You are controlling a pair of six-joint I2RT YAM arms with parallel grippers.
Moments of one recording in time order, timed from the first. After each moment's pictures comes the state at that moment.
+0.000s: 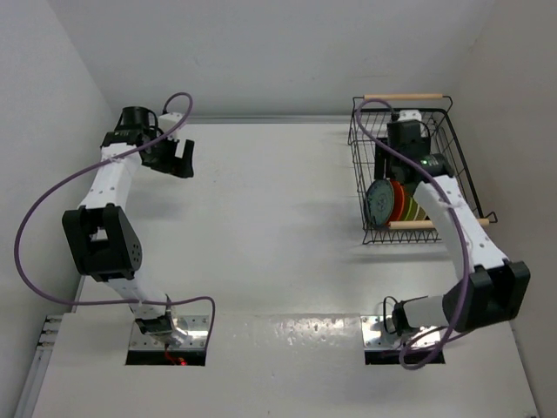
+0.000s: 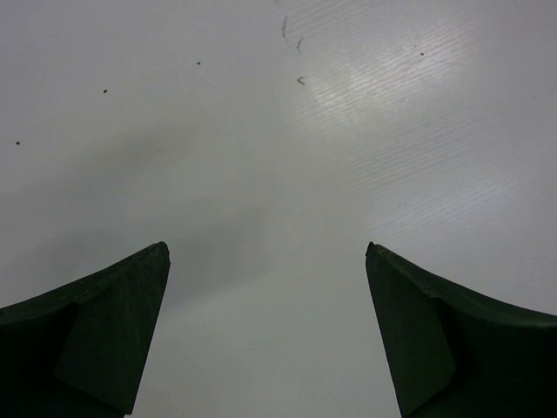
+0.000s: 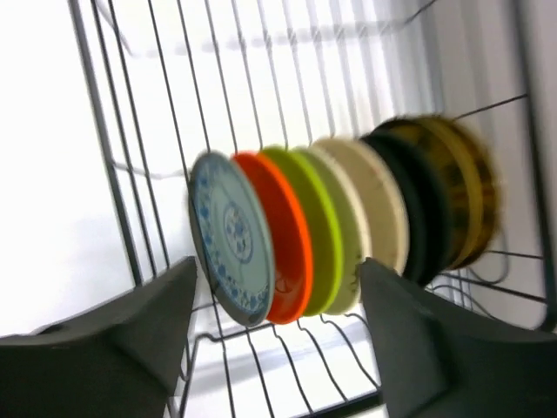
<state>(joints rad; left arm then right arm) 0.13 1.70 1.52 -0.78 0.35 0.36 0.19 1.40 1.24 -0.68 0.46 0.11</state>
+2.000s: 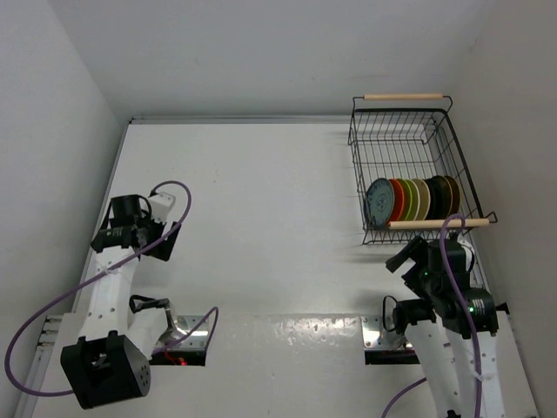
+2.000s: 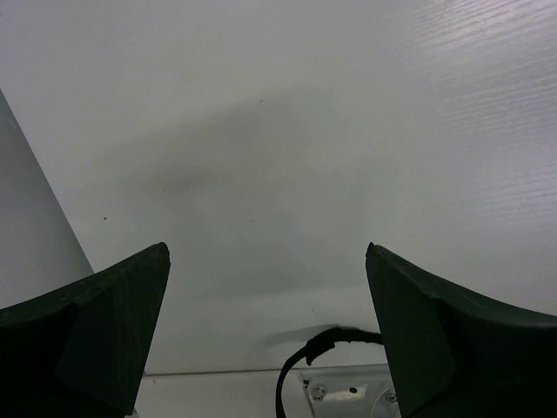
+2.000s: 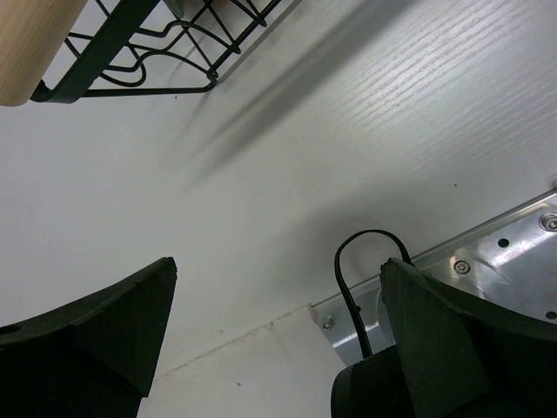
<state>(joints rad) 0.23 0.90 0.70 -0.77 0.05 0.52 0.06 0.34 0.67 -1.23 0.14 0.78</state>
